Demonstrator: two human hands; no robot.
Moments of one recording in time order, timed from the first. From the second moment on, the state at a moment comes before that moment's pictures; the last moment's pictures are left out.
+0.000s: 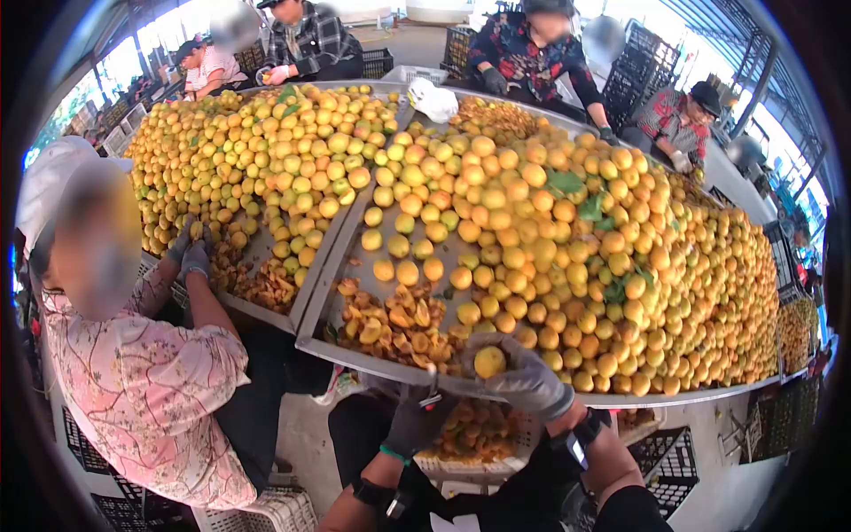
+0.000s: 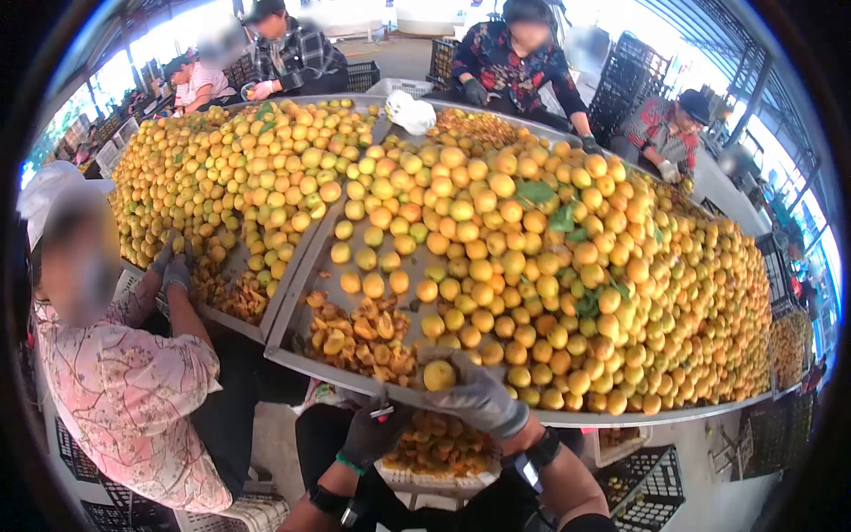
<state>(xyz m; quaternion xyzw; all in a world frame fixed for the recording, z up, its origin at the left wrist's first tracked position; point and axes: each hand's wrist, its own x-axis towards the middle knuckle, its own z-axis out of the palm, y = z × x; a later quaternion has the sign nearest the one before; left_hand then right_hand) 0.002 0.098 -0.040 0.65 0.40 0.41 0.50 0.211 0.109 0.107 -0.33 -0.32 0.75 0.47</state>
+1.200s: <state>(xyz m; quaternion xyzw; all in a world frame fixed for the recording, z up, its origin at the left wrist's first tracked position) 0.006 -0.035 0.099 0.92 0.28 0.26 0.14 0.195 -0.113 0.088 -0.54 -0.54 0.41 0.50</state>
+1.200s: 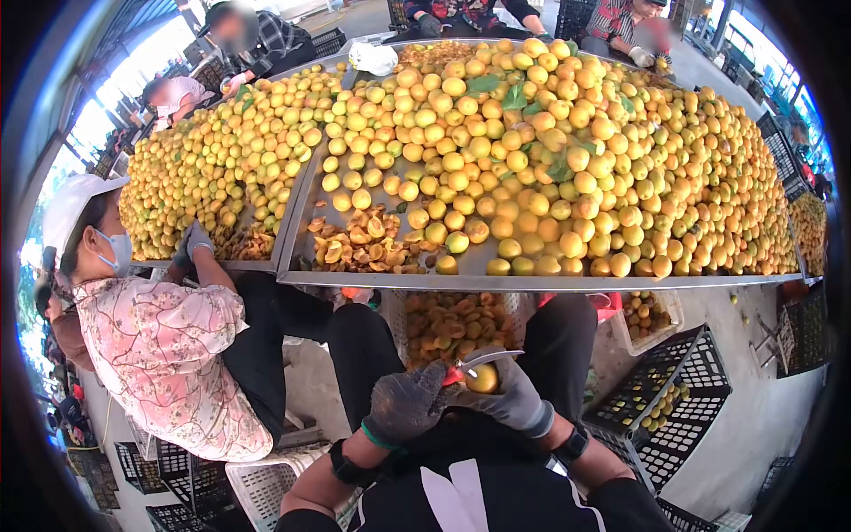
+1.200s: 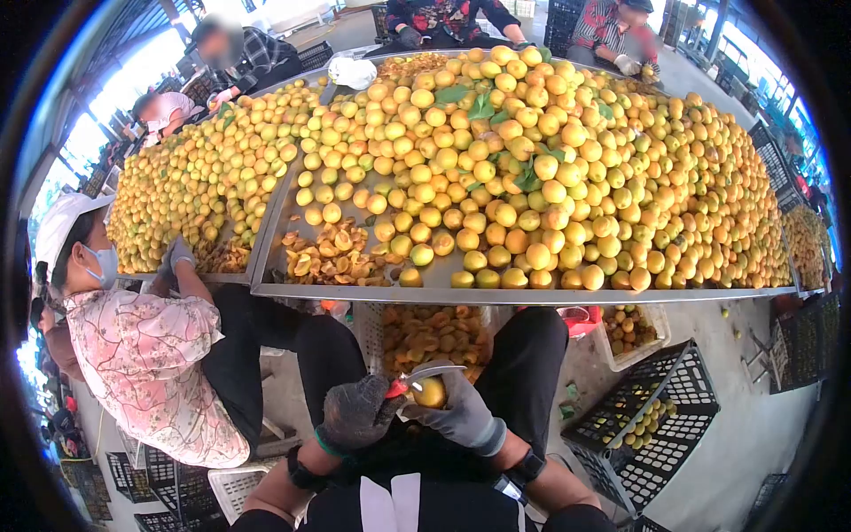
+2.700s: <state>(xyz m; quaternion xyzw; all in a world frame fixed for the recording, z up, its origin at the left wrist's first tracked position) 0.010 -0.013 0.117 0.73 0.36 0.28 0.51 0.207 -0.106 0.073 -0.33 -0.23 0.58 0.70</state>
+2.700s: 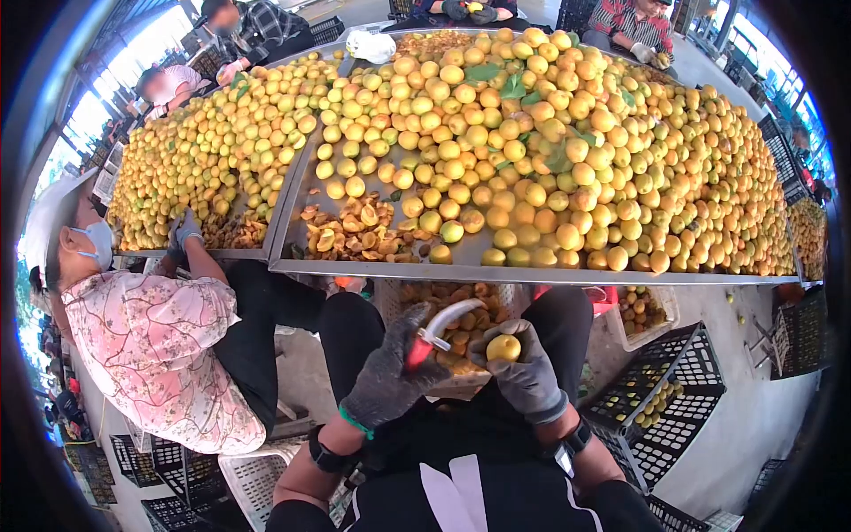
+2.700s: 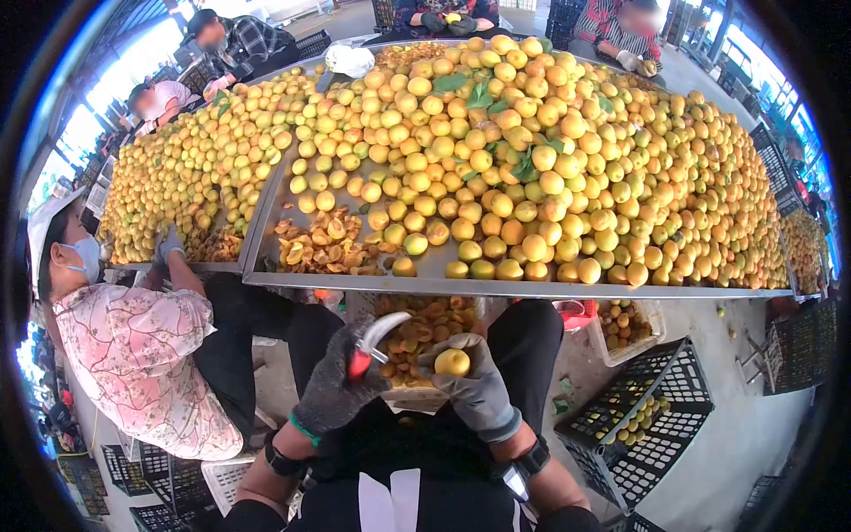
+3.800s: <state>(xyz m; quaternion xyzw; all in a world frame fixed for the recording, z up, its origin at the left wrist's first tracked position) 0.009 -0.039 0.114 0.93 0.30 0.13 0.16 0.169 -0.110 0.110 -0.22 -0.21 0.60 0.73</state>
